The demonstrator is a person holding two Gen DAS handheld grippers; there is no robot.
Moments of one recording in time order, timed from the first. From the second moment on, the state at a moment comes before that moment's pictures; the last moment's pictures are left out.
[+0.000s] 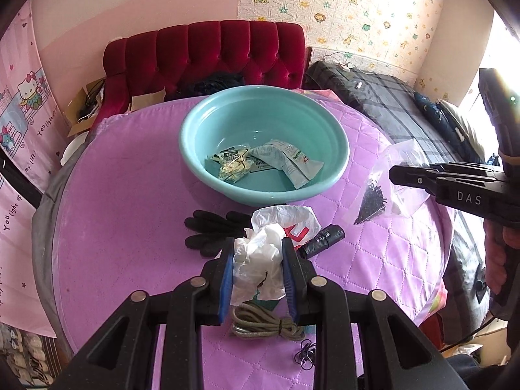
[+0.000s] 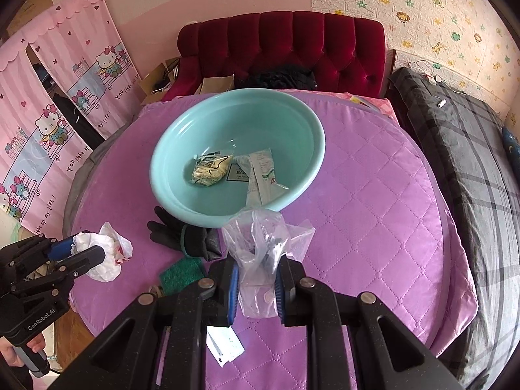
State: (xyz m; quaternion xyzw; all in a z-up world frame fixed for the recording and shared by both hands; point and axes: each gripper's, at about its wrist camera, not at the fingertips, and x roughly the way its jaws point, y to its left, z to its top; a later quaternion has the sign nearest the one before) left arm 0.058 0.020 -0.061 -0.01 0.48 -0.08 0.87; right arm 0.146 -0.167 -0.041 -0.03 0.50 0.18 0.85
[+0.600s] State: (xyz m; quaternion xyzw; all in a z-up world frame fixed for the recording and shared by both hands) left arm 0.125 0.013 -0.046 0.01 0.47 -0.10 0.88; right arm 0.210 -0.130 -0.017 -0.03 0.48 0.19 0.85
